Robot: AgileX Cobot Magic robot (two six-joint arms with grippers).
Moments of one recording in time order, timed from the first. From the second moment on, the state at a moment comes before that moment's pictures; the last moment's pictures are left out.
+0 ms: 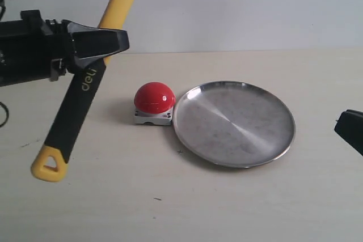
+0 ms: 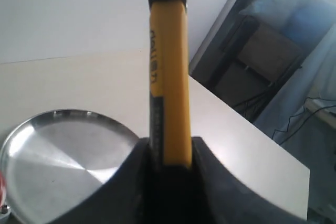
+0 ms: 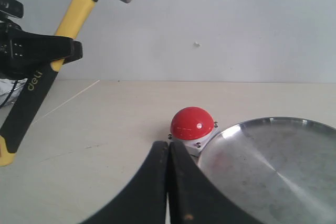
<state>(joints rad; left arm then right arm) -0.28 1.39 -0.71 1.20 -0.88 -1.41 0.54 0.39 -0.17 -1.17 -0.10 1.47</state>
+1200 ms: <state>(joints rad) -0.69 2.23 -1.40 0.66 -0.39 -1.57 0.54 0.39 -0.17 -1.17 -0.10 1.47</state>
